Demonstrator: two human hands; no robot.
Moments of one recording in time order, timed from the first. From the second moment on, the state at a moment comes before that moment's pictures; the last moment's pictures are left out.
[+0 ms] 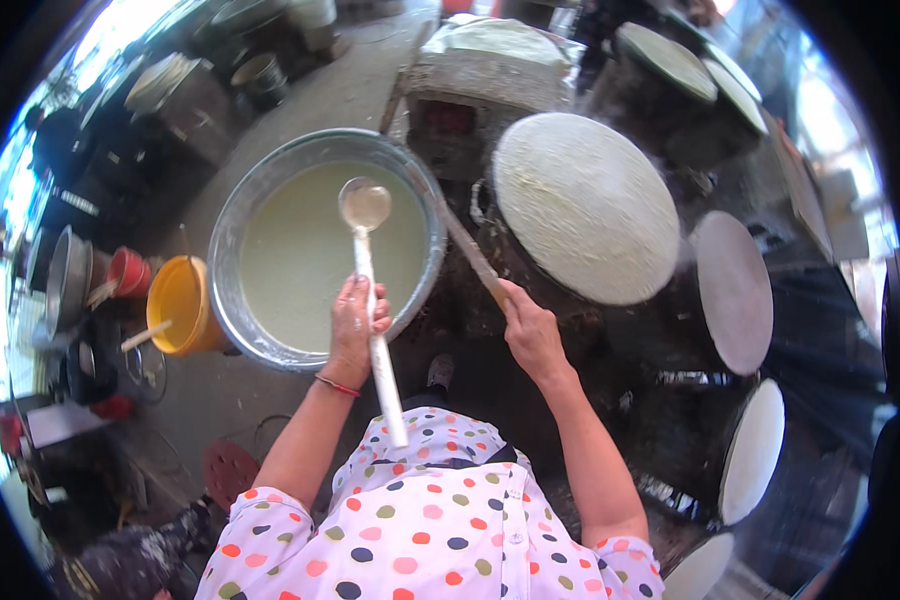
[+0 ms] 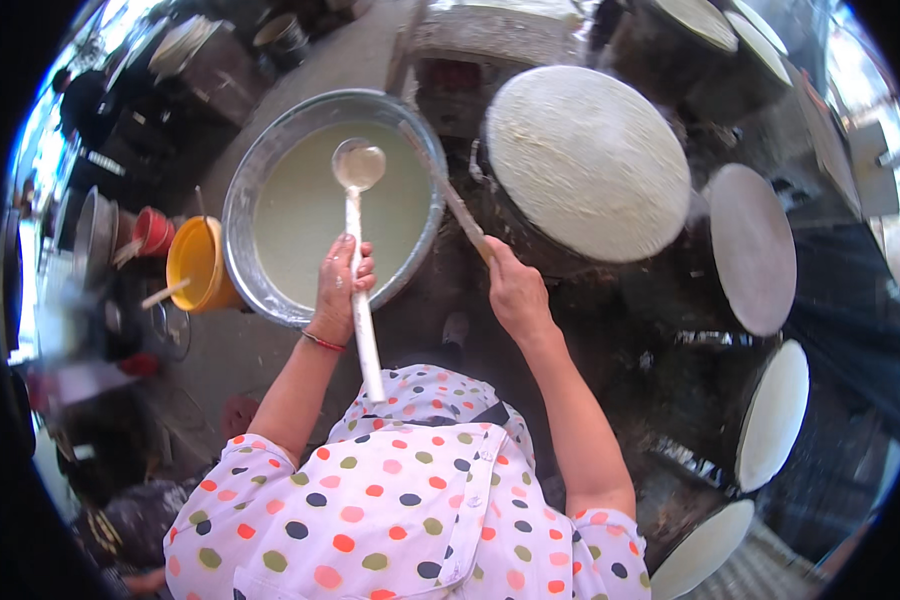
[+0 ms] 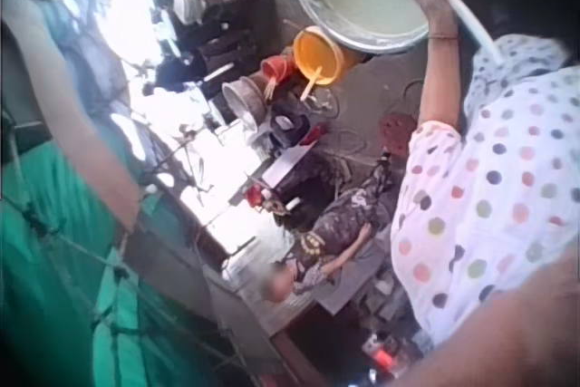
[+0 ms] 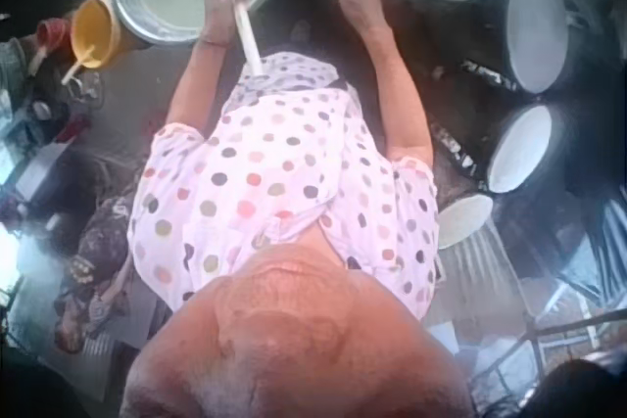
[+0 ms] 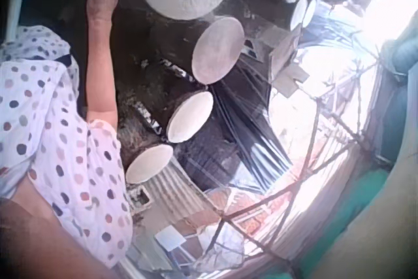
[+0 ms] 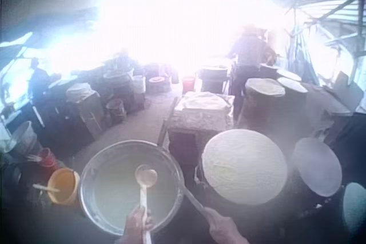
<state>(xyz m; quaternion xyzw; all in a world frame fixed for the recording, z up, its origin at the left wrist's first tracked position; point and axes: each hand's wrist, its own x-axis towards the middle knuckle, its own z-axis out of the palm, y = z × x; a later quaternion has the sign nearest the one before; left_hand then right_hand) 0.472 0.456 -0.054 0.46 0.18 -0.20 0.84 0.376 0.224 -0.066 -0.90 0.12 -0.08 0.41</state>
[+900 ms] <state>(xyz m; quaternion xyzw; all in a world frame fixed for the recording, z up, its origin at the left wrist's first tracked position) 0.460 0.508 -0.171 -0.09 0.38 -0.22 0.90 0.494 0.247 -0.053 -0.81 0.06 0.46 0.37</state>
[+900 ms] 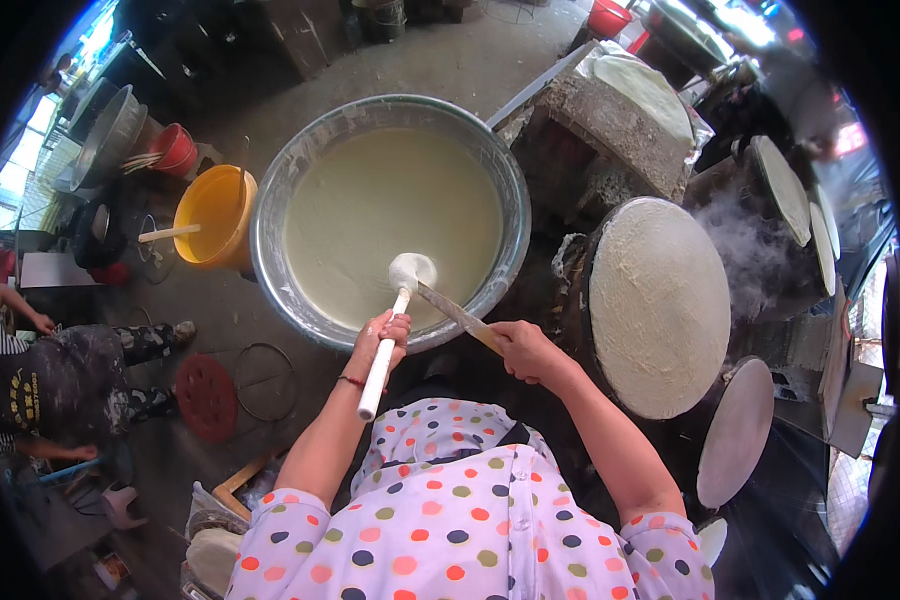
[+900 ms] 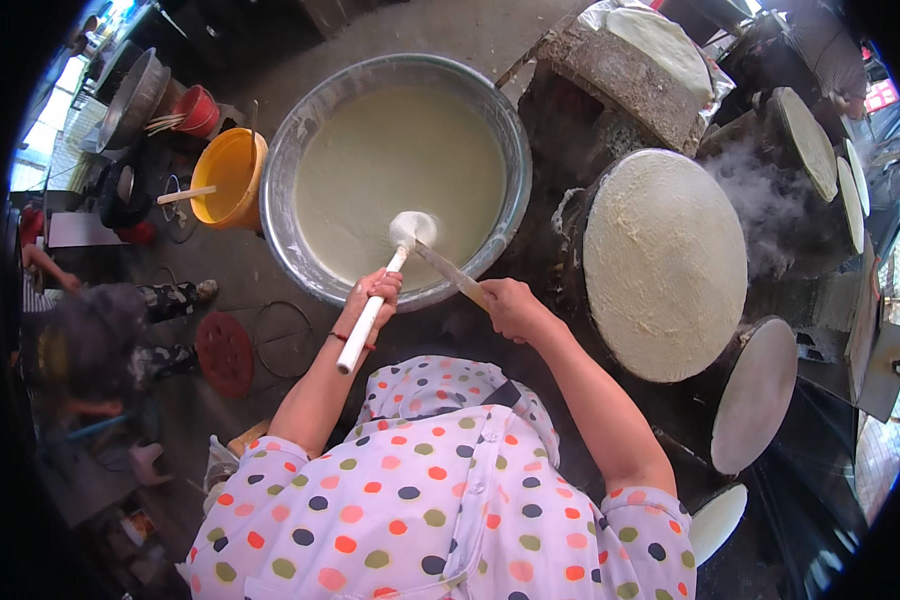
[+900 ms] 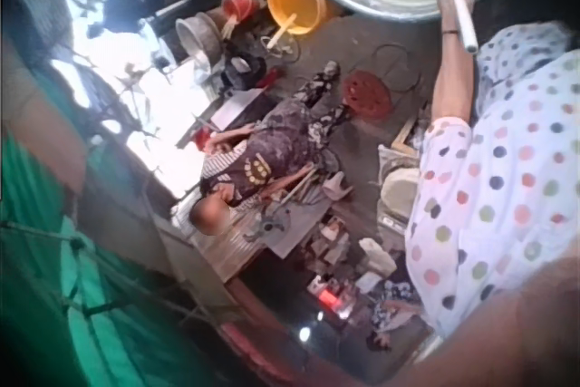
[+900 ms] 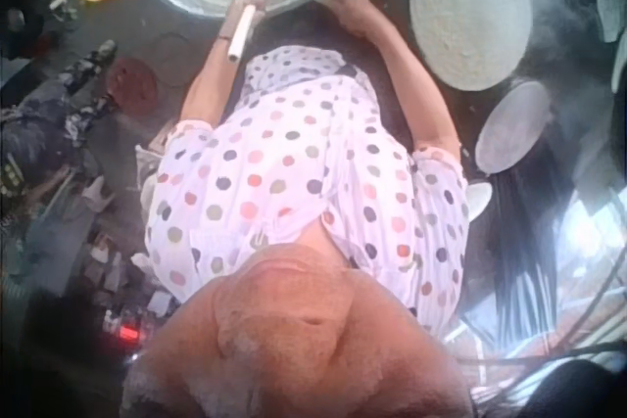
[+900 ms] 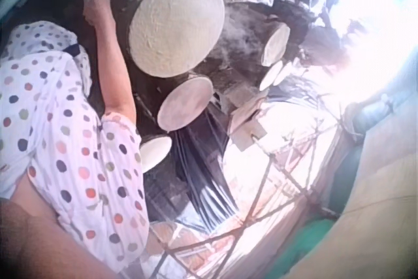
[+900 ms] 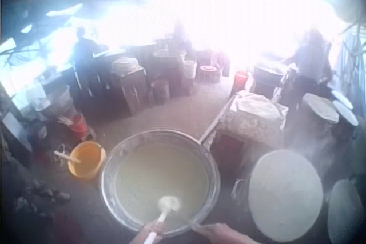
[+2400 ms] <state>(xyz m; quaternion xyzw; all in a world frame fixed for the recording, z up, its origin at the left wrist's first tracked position) 0.415 0.122 0.088 -0.25 0.28 -0.61 0.69 0.132 0.028 -0.092 -0.81 0.36 -0.39 0.23</state>
